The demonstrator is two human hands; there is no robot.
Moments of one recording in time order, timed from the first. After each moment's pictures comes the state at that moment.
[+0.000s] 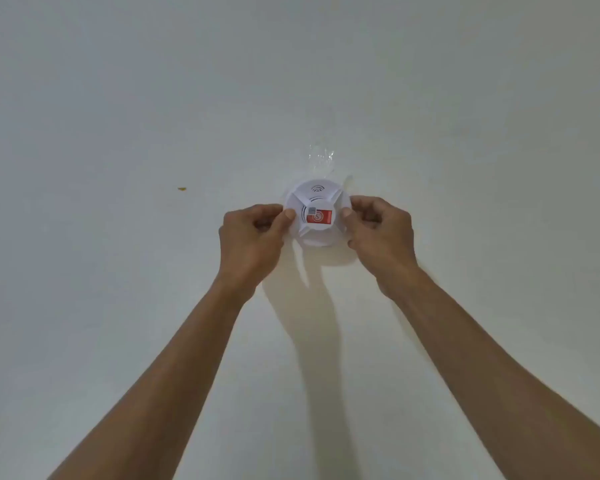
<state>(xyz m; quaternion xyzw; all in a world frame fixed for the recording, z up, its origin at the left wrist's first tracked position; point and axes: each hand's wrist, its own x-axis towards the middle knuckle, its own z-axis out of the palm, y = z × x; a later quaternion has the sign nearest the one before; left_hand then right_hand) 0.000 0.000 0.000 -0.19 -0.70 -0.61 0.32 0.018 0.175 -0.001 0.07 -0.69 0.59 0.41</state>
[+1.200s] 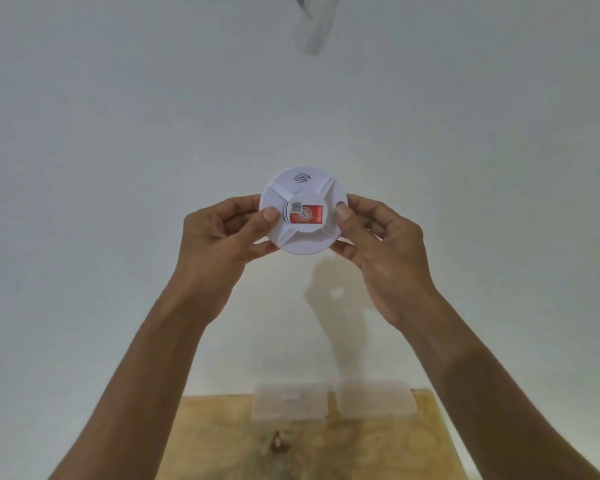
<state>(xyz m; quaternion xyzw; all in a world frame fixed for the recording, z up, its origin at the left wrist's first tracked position) 0.105 -0.013 -0.178 -0.16 -0.62 -0.77 0.08 0.119 0.176 -0.194 0.06 -0.60 0.77 0.20</state>
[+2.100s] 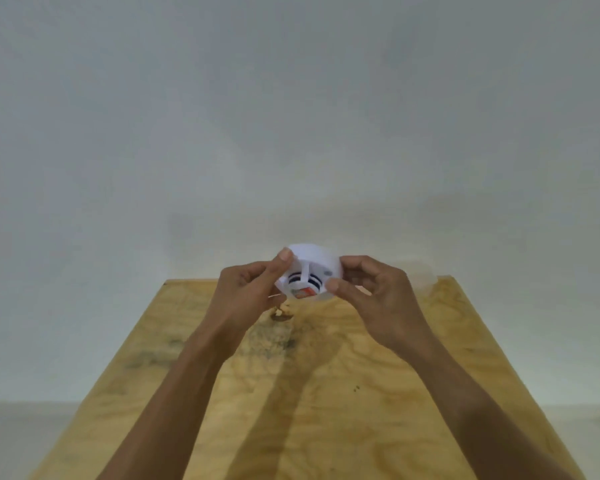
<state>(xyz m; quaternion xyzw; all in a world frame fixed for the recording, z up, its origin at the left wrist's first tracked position) 0.208 -0.024 -0.544 -0.06 -0.74 -0.67 0.00 0.220 0.179 -0.567 0.10 -0.76 0.63 0.15</state>
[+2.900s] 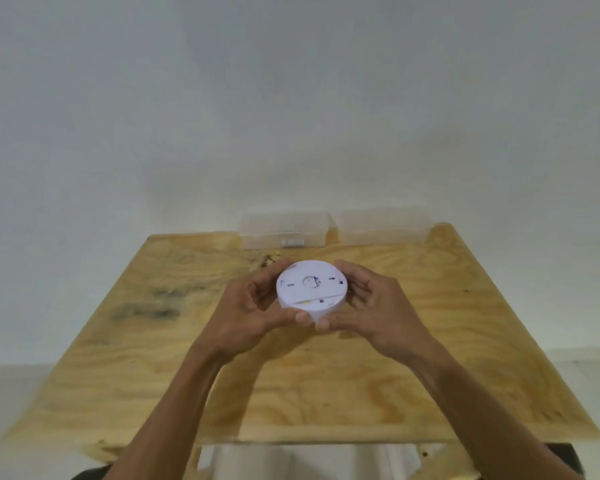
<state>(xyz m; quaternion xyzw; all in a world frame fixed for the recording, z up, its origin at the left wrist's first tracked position) 0.230 -0.034 -0.649 -0.17 -0.76 -0.63 -0.04 0.258 0.188 -0.653 0.07 -0.74 0.67 0.01</state>
